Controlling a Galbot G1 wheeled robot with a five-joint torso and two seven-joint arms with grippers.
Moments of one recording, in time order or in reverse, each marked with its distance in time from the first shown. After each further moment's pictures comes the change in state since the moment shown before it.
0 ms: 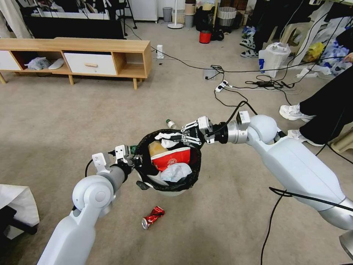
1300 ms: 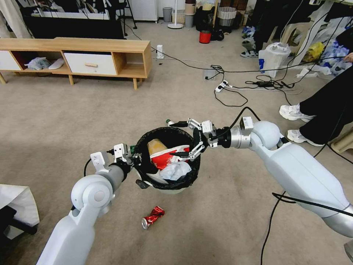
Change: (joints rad) left arm 0.005 -0.001 -0.012 -0.011 0.004 -0.006 -0.004; right arm -0.043 -0.020 0.035 0.016 0.004 0.013 0.021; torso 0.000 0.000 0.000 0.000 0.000
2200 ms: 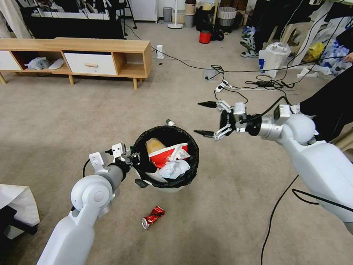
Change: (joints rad) left arm 0.002 0.000 -0.001 -0.006 -0.001 -0.023 -0.019; right arm -0.113 -0.089 0.282 0.003 0.050 -0.011 0.030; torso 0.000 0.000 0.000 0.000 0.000
